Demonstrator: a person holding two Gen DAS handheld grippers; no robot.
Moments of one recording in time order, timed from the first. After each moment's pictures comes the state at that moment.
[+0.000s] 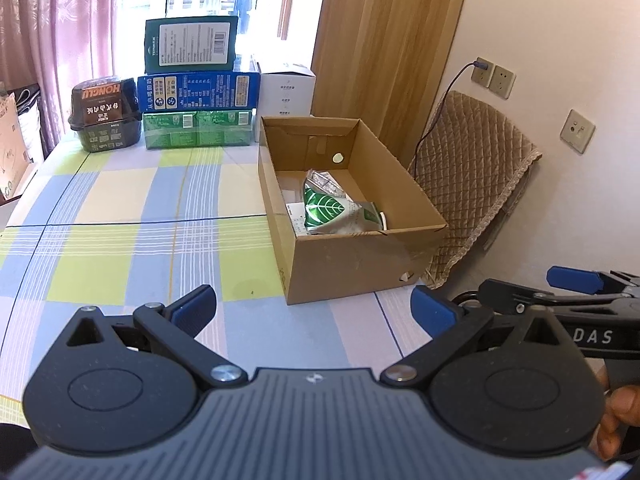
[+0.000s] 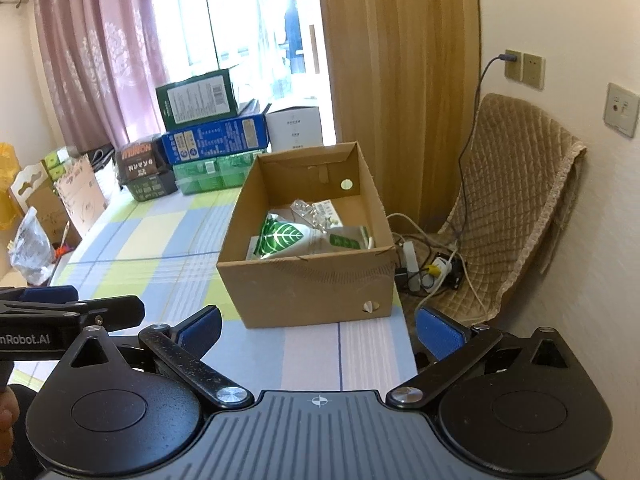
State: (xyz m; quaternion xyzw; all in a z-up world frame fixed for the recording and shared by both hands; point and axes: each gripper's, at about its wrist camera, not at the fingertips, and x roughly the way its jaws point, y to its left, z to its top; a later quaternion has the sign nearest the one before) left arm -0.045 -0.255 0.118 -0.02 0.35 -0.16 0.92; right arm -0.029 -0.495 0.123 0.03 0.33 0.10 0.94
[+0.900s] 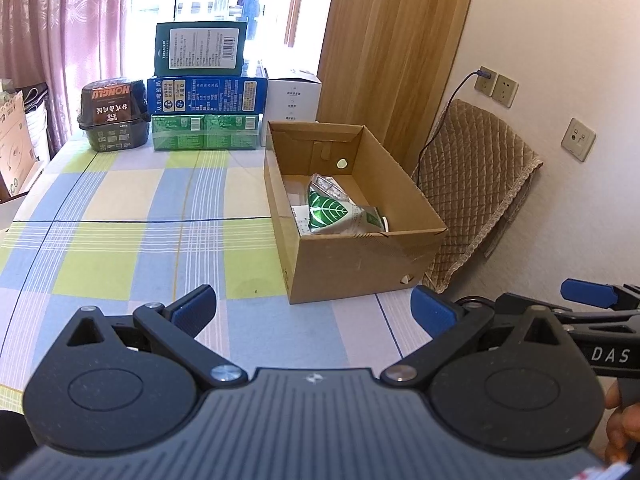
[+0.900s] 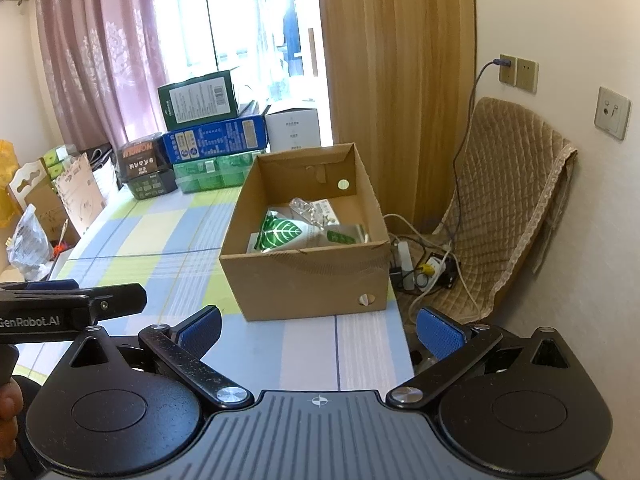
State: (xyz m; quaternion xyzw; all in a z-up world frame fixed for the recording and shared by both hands) left arm -0.055 -0.248 0.118 -0.03 0.35 -0.16 0.92; right arm -0.045 -0.492 0.123 0.02 0.33 0.10 0.94
